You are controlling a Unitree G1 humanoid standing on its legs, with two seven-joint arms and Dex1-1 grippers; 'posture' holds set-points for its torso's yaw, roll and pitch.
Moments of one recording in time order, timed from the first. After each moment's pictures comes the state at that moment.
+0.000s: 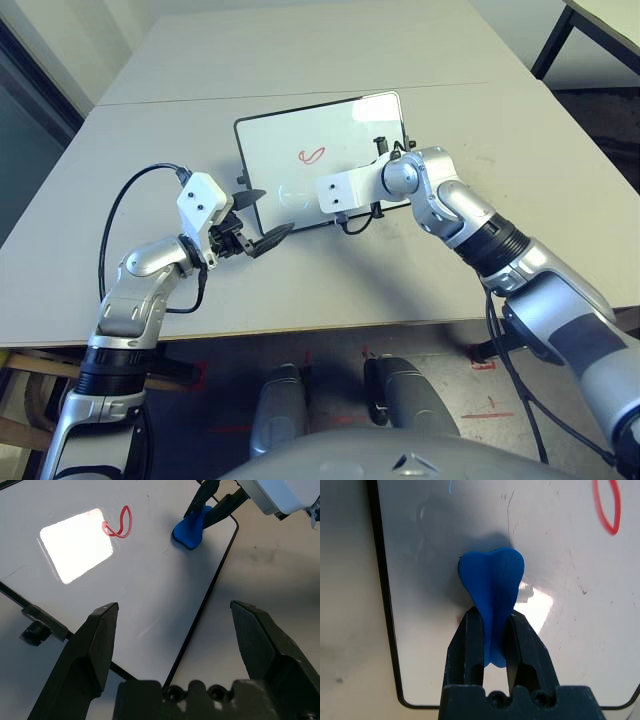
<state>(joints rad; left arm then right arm) -0.19 0.59 0.06 -0.11 -0.36 0.26 -0.81 -0.96 -0.39 0.64 0.30 -0.75 0.31 0.96</state>
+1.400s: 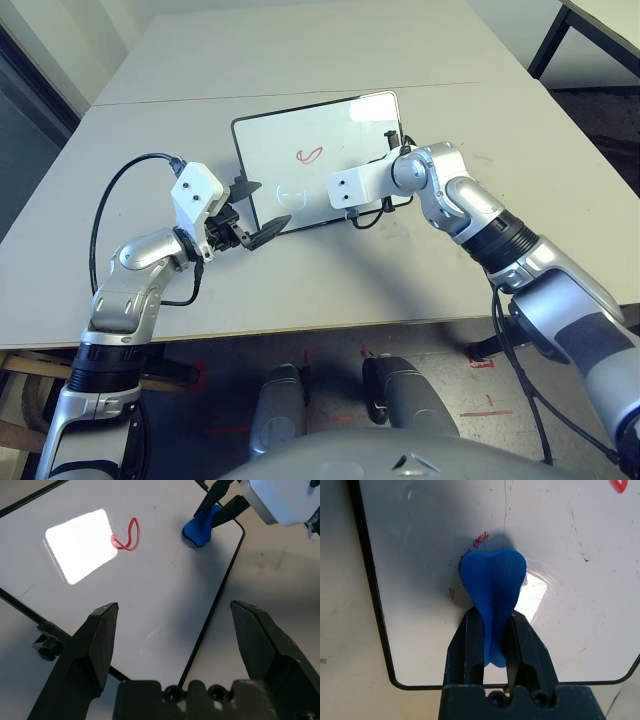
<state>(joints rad) -0.21 0.61 0.08 -0.15 -0.36 0.32 -0.79 -0.95 -0.34 0.63 0.33 -0.82 0.29 0.91</state>
